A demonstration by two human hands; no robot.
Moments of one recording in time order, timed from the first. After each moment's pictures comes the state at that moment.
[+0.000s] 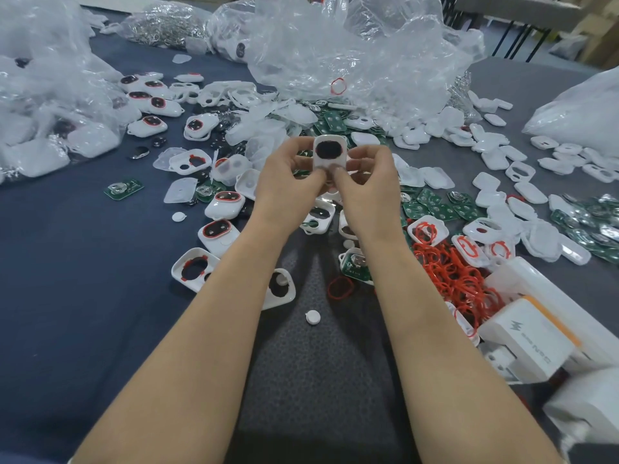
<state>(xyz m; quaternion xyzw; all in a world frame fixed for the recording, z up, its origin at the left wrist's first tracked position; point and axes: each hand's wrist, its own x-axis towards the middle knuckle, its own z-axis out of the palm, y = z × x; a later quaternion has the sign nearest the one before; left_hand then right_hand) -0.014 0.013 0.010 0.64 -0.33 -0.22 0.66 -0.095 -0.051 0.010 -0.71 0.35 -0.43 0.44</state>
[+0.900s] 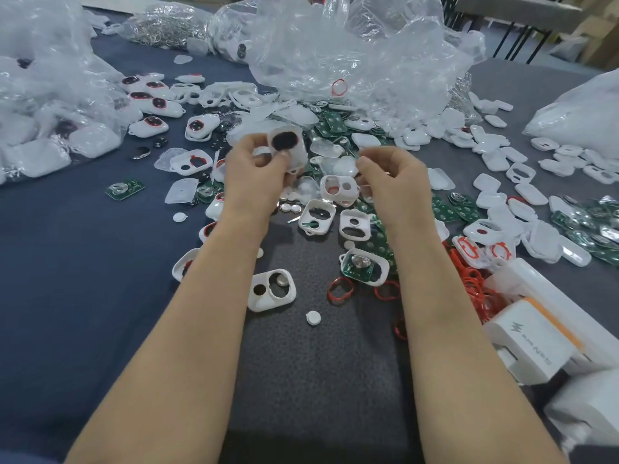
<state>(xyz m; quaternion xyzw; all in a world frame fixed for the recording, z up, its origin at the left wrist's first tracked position) 0.009 0.021 0.014 0.60 -0.19 -0.22 0.74 -0.115 -0.071 0.022 -0.69 0.37 -0.40 0.47</state>
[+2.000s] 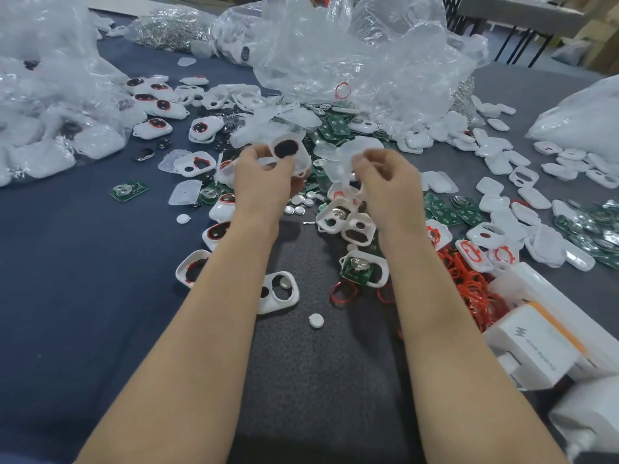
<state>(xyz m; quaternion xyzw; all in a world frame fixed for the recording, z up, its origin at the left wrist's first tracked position) 0.005 0.014 0.013 0.59 -0.13 -0.24 0.76 -0.109 -0.059 0.025 -0.70 0.37 -0.39 0.47</state>
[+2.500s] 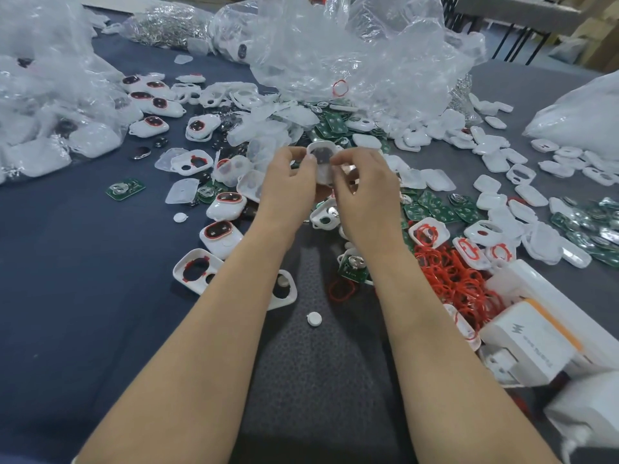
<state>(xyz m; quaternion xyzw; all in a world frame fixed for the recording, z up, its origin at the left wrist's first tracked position) -0.015 0.002 0.007 0.61 -0.22 -0.27 0.72 -0.098 -0.053 0.008 -0.84 0.30 -0.39 0.23</state>
